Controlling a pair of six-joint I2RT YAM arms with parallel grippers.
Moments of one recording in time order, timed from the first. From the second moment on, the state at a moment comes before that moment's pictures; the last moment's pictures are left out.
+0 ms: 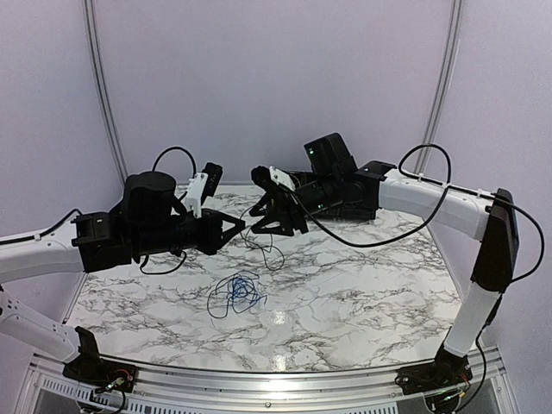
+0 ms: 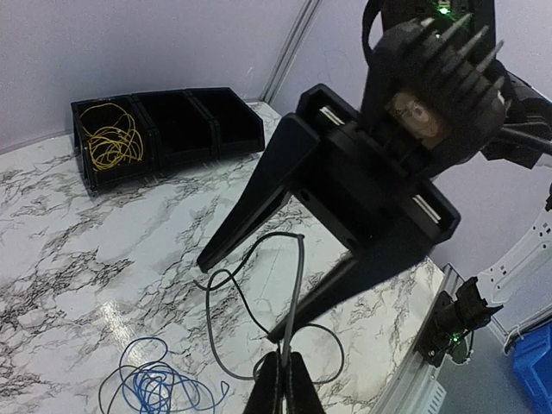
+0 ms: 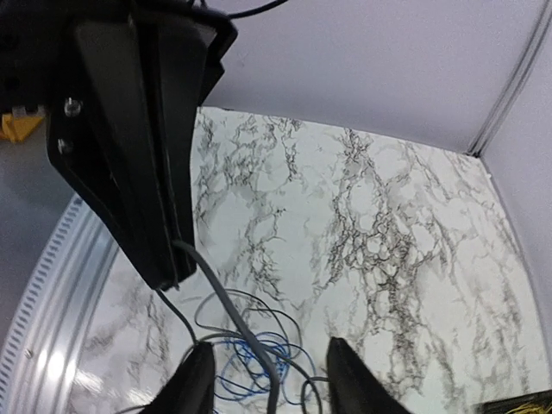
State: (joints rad) left arm -1.01 1.21 0.99 -0.13 -0.07 -0.46; right arm 0.78 1.77 1.57 -0.40 -0.78 -0.56
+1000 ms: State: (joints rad) left arm -1.03 1.50 0.85 0.52 -0.32 -0.43; right arm 0.72 1.72 1.61 -0.49 -0.84 -0.28
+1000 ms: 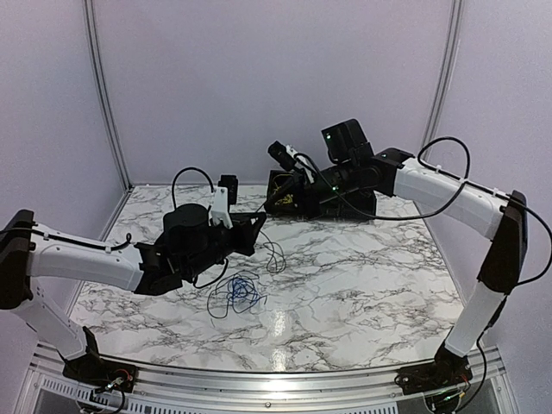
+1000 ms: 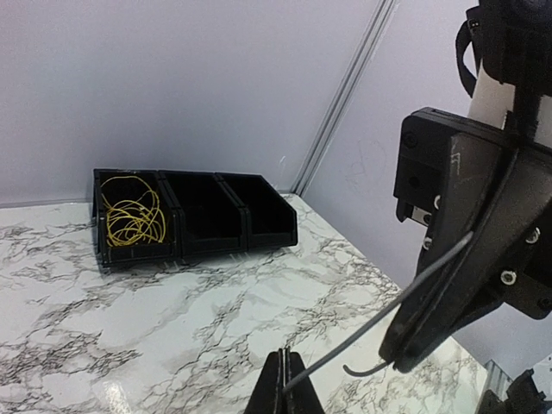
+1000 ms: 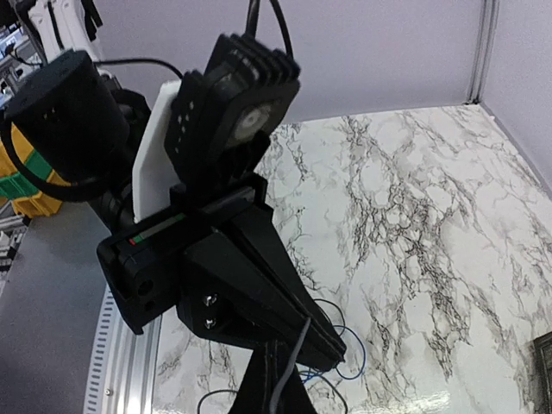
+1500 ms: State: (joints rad) left arm -1.00 1.72 0.76 0.55 -0.32 -0.48; right arm 0.61 1.66 1.77 -0.47 -0.96 -0.19
